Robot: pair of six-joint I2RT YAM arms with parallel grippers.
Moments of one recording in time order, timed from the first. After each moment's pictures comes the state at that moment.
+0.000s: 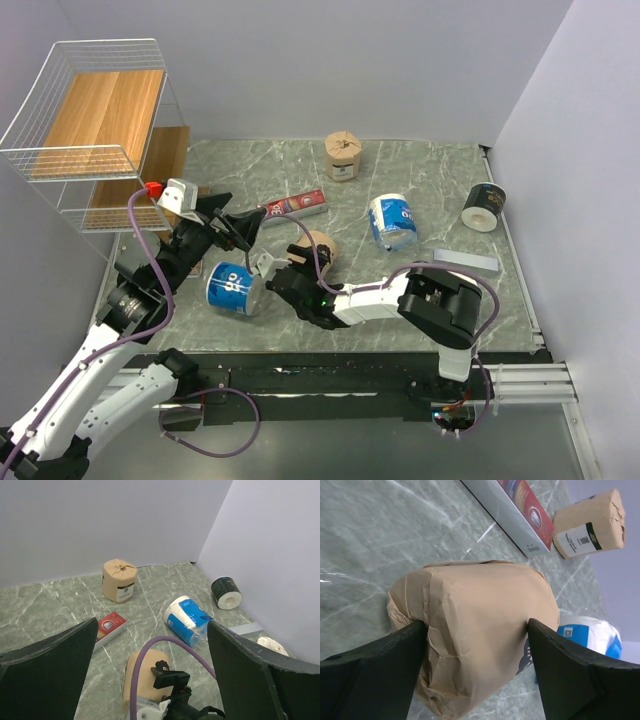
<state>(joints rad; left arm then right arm) -0.56 0.68 0.87 -0.01 0.01 -0.27 1.16 1.84 0.96 0.31 0.79 -0.44</state>
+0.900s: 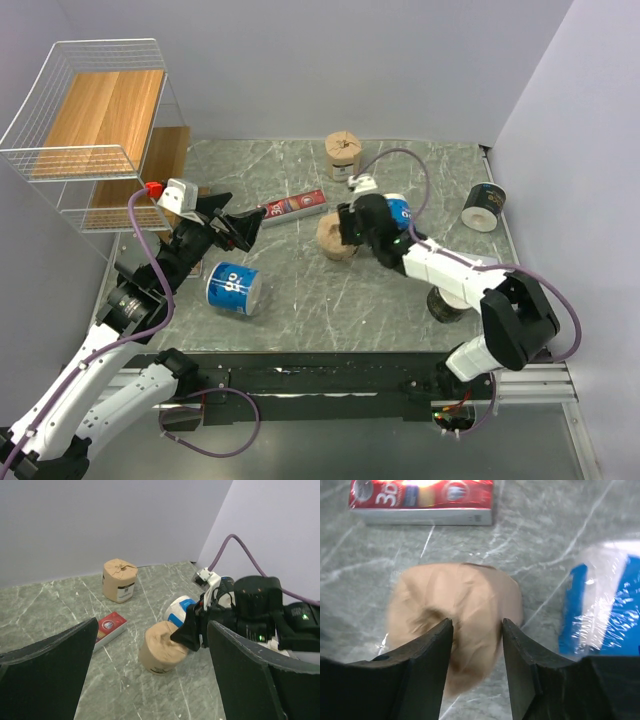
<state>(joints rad) -0.56 0.69 0.87 -0.01 0.01 -0.27 0.68 1.47 0.94 -0.01 0.26 0.20</state>
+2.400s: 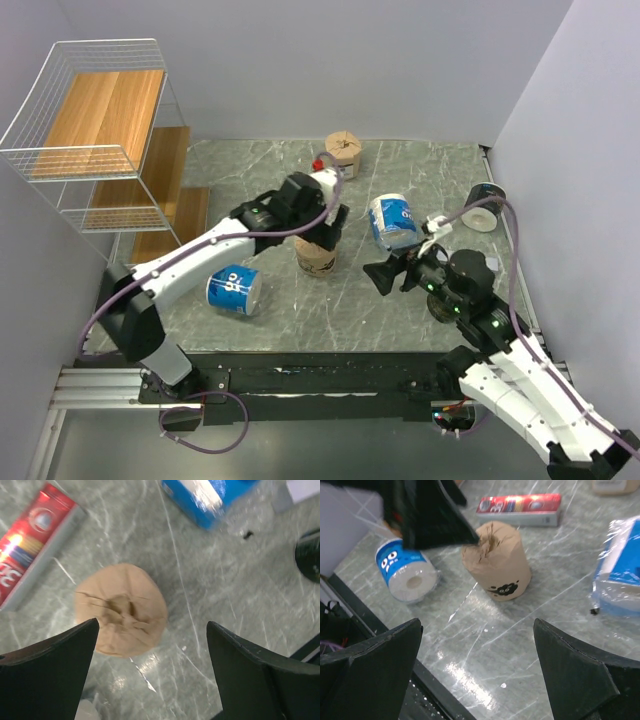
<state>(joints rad) -0.80 1.57 1.40 -0.48 -0.07 -0.20 0.56 0.58 0.65 -0.29 -0.16 0.30</state>
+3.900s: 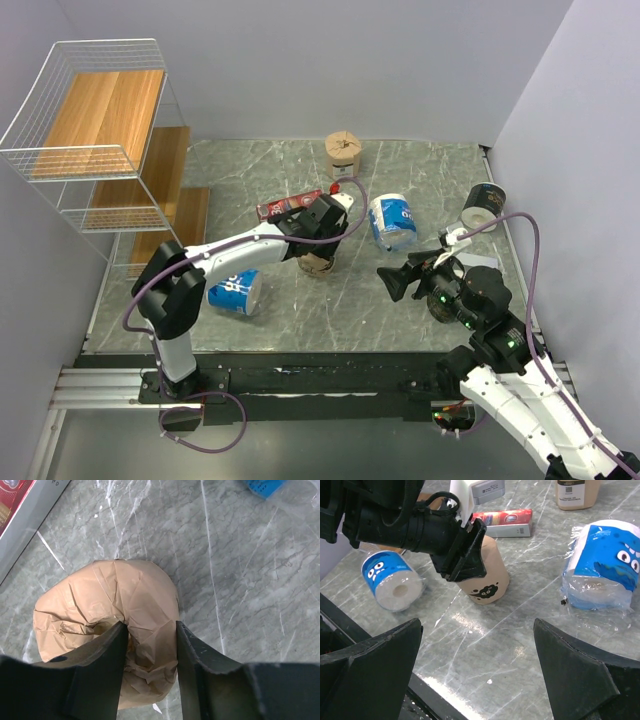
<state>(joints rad) -0.86 1.80 1.37 -0.42 -0.21 -0.22 0.56 0.42 0.63 -0.38 -0.05 0.28</state>
